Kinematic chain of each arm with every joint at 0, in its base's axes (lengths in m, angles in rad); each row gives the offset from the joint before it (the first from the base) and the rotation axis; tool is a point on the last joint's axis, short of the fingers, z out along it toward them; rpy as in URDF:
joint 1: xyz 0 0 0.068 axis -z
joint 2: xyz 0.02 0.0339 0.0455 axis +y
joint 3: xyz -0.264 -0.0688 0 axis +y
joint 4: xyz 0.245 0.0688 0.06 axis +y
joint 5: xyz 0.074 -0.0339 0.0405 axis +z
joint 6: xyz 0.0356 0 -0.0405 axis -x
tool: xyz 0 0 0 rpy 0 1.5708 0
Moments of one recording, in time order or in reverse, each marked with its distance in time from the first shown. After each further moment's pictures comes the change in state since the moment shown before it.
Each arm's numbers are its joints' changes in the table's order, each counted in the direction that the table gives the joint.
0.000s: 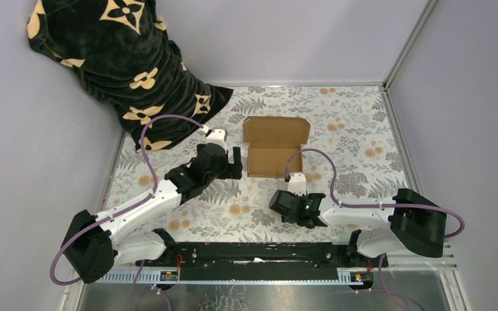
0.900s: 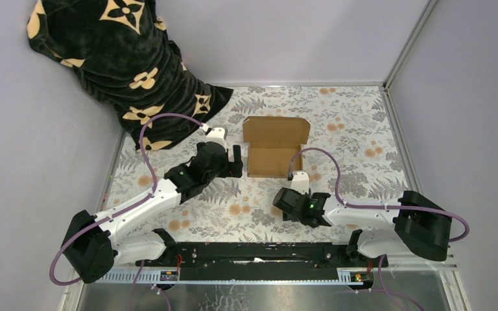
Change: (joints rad) left arm 0.000 0.000 -0.018 0.003 0.006 0.000; right arm 0.045 -0.045 0.034 -0.034 0.014 0.050
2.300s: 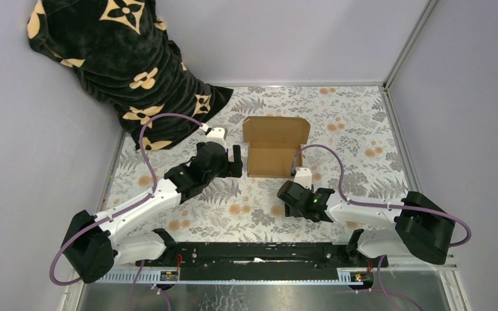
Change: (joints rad) left arm 0.000 0.000 0.000 0.002 0.007 0.000; right arm 0.092 -0.021 0.005 -0.019 0.052 0.075
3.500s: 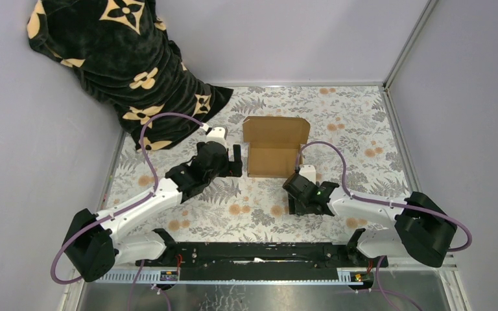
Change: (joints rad) left arm 0.000 0.014 -0.005 0.000 0.013 0.000; right arm 0.113 -0.011 -0.018 0.066 0.090 0.086
